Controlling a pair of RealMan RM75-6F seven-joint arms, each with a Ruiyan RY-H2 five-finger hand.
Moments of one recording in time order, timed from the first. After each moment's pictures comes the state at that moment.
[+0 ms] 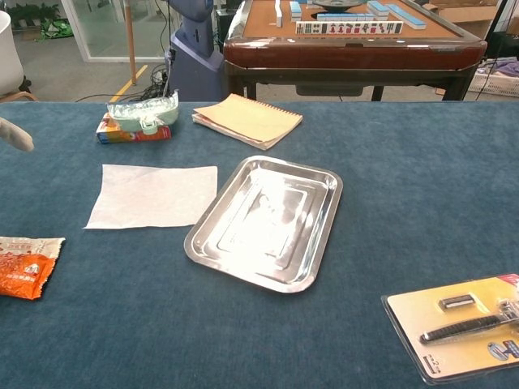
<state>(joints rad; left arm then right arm) -0.31 -1.24 -0.10 -1.58 1.53 1.22 0.16 0.08 -0.99 0.01 -1.66 -1.64 1.52 -0.03</state>
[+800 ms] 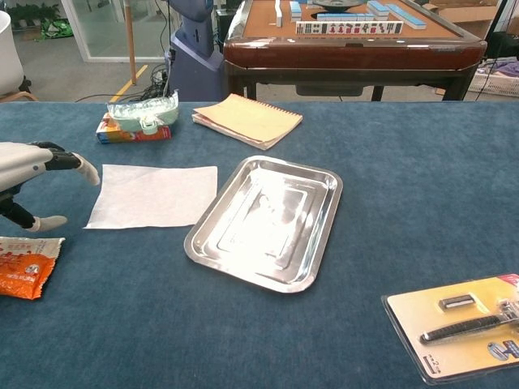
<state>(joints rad) -0.48 -1.49 -0.10 -1.24 1.47 1.06 0.11 0.07 -1.00 0.01 -1.66 -1.62 1.50 -0.03</state>
